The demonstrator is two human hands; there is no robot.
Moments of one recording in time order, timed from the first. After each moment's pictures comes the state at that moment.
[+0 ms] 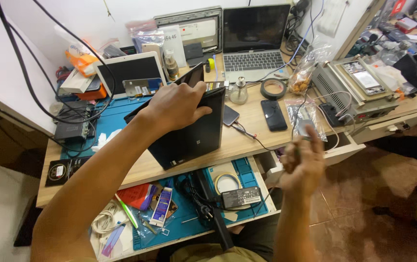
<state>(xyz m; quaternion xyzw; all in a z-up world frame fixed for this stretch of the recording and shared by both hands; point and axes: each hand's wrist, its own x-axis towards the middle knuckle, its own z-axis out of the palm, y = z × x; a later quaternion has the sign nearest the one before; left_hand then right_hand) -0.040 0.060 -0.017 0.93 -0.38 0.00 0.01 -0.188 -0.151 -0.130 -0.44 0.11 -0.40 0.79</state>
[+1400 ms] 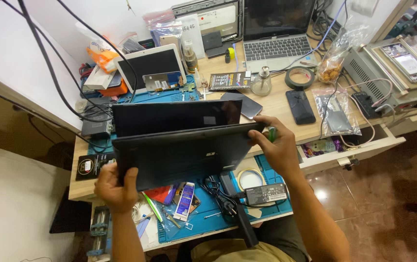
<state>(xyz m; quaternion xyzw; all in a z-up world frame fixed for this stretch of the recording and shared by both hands) -0.132 0.241 -0.184 0.78 -0.10 0.37 0.50 -0.135 -0.100 -0.123 -0.76 0.00 -0.14 0.63</state>
